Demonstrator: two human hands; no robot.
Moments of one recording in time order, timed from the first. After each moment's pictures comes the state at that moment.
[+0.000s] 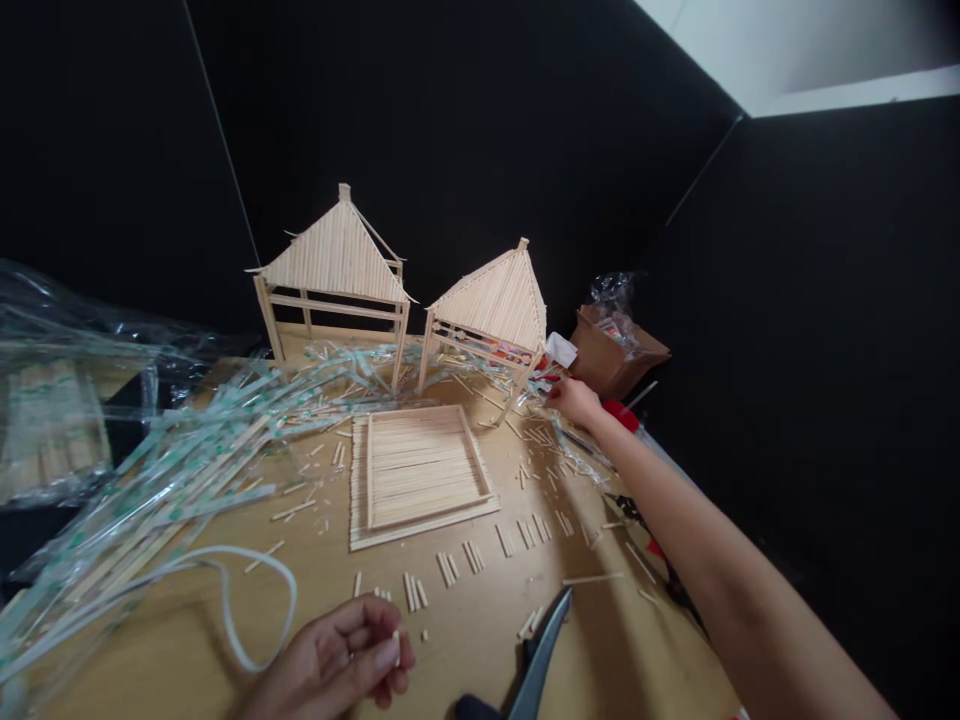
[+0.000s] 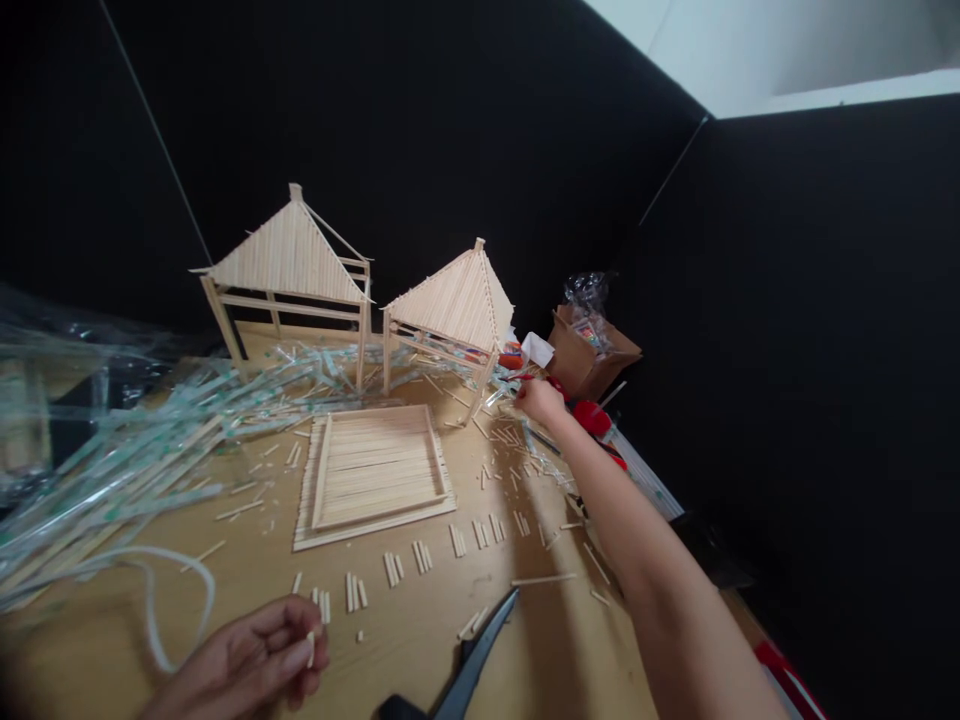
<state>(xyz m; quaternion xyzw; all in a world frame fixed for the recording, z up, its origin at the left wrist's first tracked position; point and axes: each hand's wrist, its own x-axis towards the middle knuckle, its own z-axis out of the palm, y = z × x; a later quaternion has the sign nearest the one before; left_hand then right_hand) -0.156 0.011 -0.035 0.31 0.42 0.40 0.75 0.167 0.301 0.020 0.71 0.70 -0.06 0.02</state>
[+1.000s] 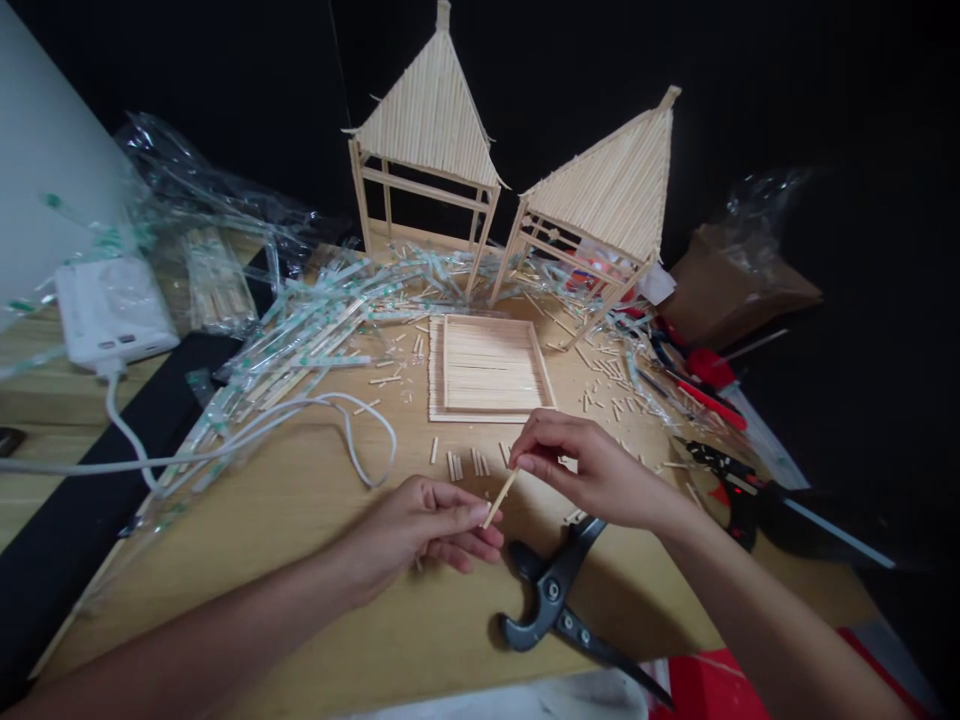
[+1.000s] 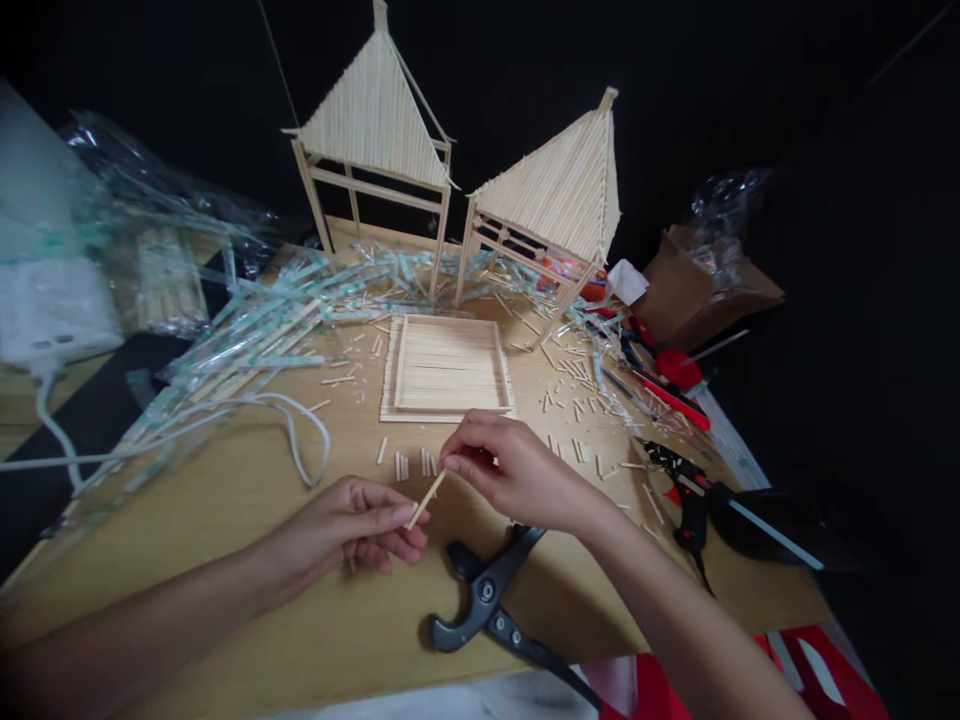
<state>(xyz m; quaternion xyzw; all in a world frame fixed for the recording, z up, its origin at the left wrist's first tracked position) -0.155 -0.006 -0.026 0.28 0.41 0.30 0.81 0.046 0.084 0.046 0.31 0.87 -0.38 -0.10</state>
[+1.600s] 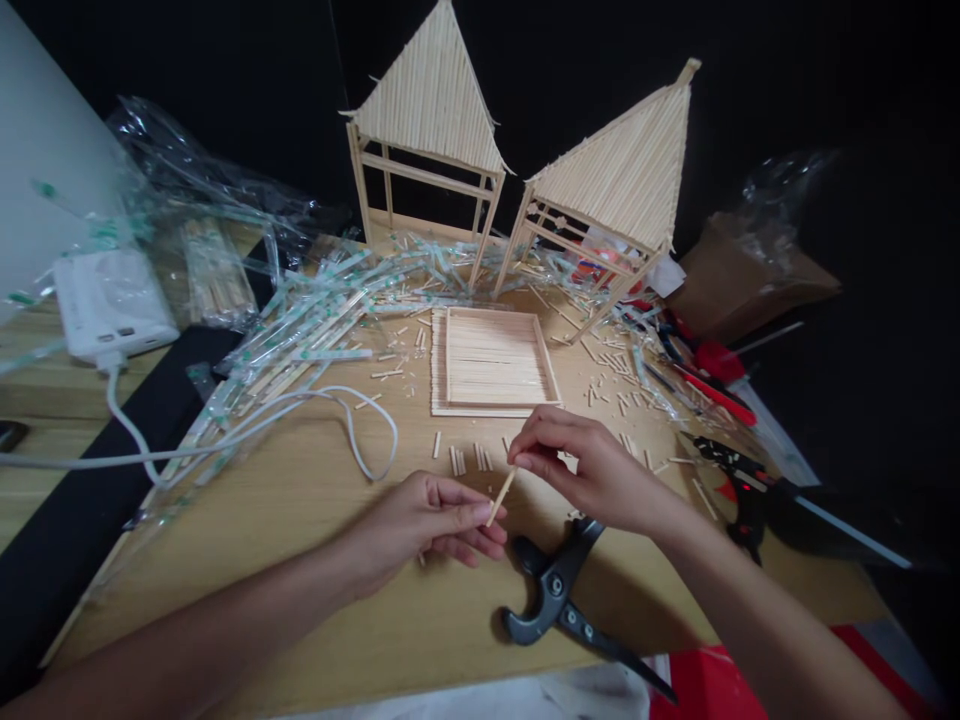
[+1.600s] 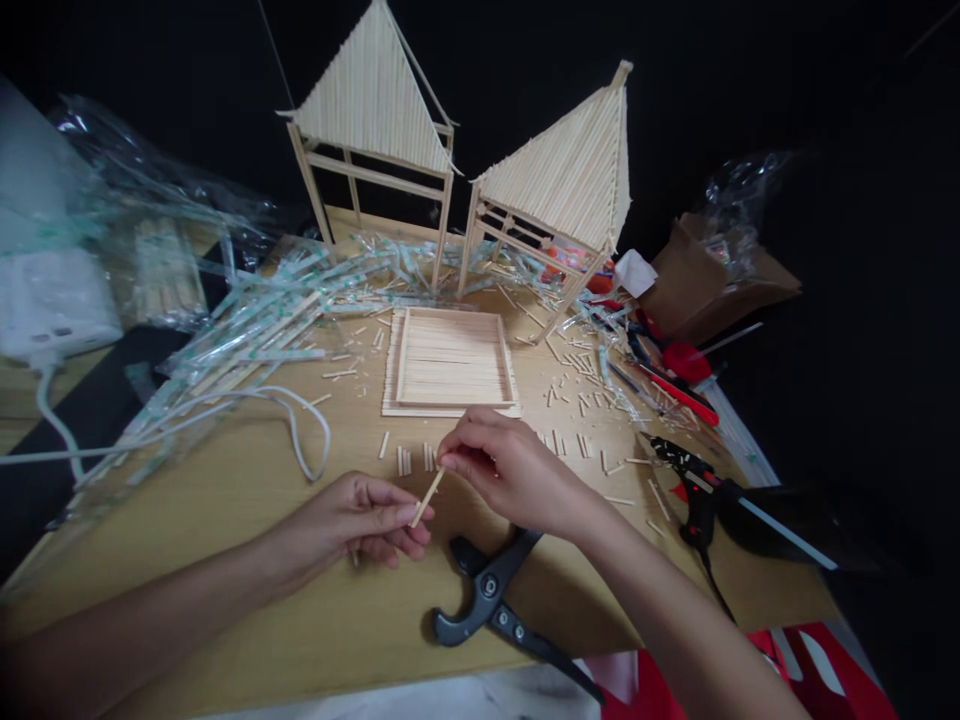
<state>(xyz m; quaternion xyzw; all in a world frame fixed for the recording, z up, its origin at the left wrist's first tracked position) -0.156 -0.005 -0.030 0.30 0.40 0.29 0.82 0.042 0.080 0.039 0.30 0.88 -0.35 -0.13</state>
